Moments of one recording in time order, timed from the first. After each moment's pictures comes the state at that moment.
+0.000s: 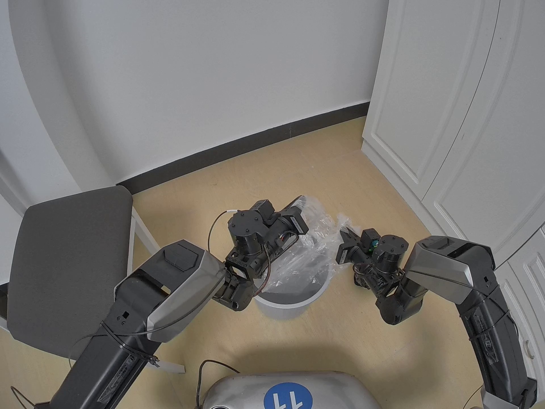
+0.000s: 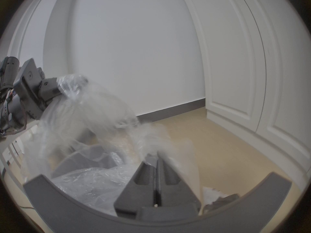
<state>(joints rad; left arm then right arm) -0.56 2.81 -1.77 -1.28 -0.09 -0.51 0.35 2.75 -1.25 -1.55 -0.06 0.06</state>
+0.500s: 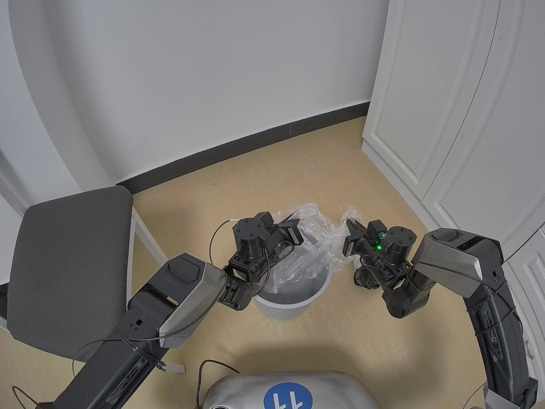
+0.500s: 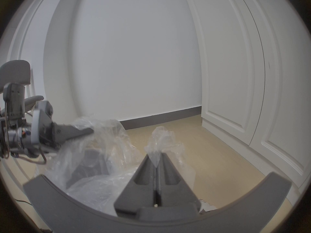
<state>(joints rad) -0.53 2.96 -2.00 -1.08 -0.11 -0.50 0.31 2.70 -1.23 -1.55 -0.05 0.00</state>
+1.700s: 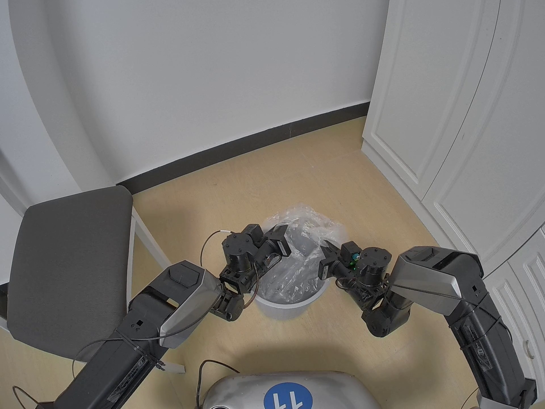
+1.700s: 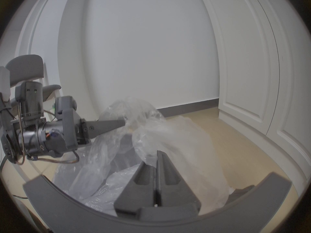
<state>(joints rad) -0.49 3.01 -1.92 -1.23 -0.08 -0.38 0.43 2.78 -1.25 -1.55 -0.05 -0.01</state>
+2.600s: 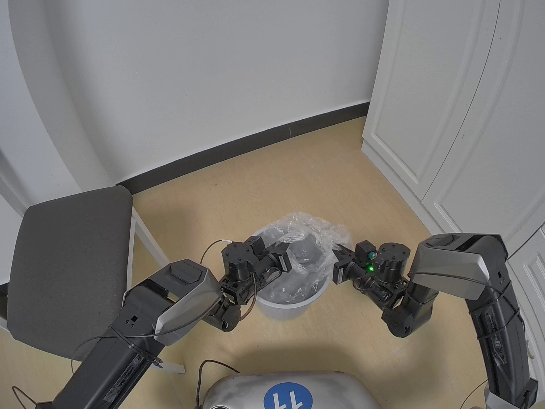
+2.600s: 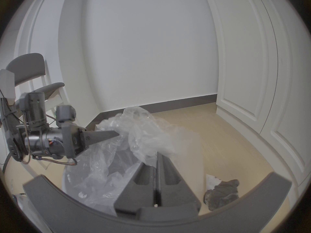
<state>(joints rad) -0.51 2.94 -1.68 -1.29 -0.13 -0.36 0.40 2.62 -0.99 -1.55 -0.01 -0.02</state>
